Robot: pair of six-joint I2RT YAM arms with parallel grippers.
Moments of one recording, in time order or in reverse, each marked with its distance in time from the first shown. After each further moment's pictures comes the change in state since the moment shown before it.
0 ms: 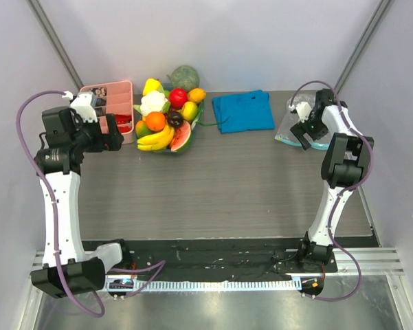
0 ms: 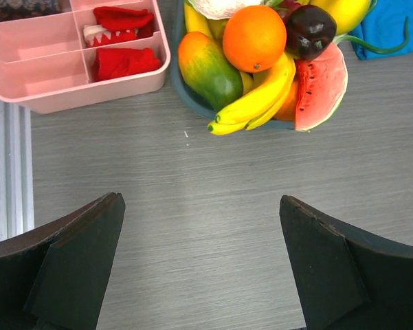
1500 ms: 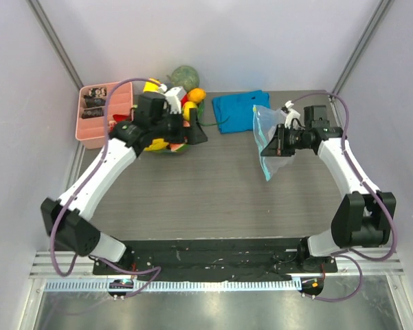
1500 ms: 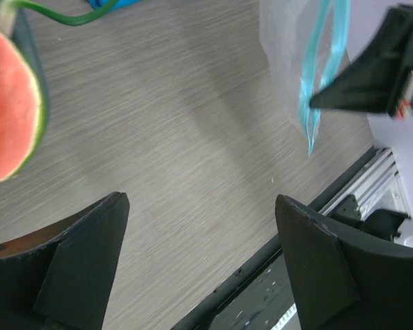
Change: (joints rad) left arm -0.653 0.329 0.083 0.226 0.046 -0.442; right arm 0.202 -0.661 -0.560 0.126 -0.706 0.894
